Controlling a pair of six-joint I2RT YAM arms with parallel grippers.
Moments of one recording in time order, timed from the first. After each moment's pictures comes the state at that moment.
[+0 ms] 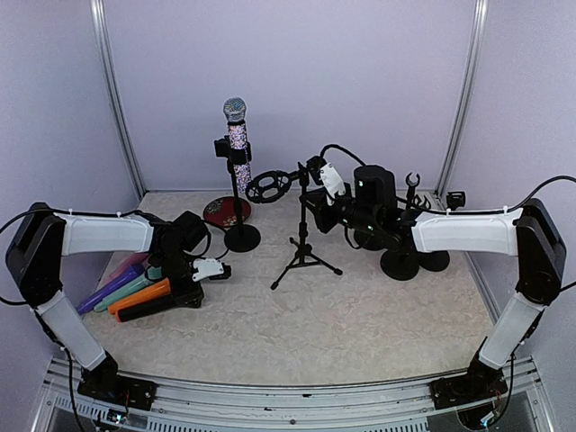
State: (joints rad) left arm -0.54 1.64 0.99 -0.76 -0.02 0.66; right arm 0.76 1.69 1.15 0.36 -0.03 -0.13
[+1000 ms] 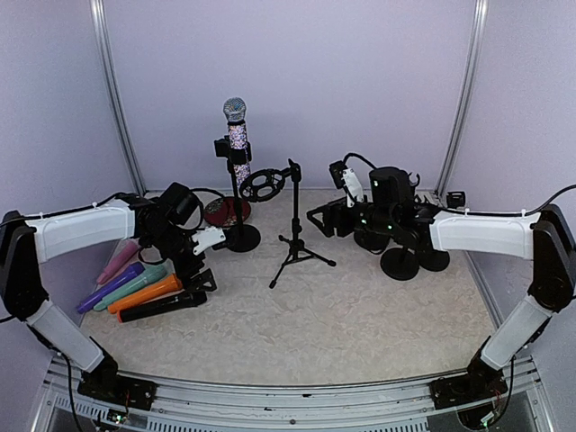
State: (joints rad) left arm -0.53 1.52 1.11 -0.76 0.17 0.58; right arm 0.69 1.60 1.07 0.20 -0.16 0.18
